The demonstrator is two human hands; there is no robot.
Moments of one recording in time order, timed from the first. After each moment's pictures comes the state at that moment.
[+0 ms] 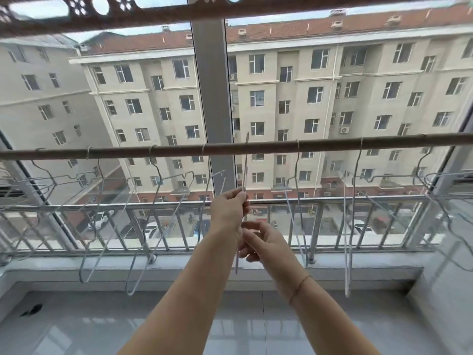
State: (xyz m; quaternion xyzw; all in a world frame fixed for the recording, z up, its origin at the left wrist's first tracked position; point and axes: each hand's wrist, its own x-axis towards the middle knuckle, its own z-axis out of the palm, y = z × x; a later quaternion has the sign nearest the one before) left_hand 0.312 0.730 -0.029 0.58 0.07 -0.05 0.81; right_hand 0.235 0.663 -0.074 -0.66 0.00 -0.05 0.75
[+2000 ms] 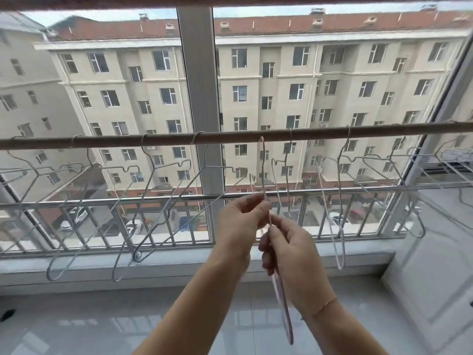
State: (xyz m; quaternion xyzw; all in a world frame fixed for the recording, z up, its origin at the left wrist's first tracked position) left_hand 0.238 0.742 -0.031 0.59 -0.07 -0.12 0.80; right_hand 0.169 0.671 -0.050 -0.66 0.06 -0.19 0.72
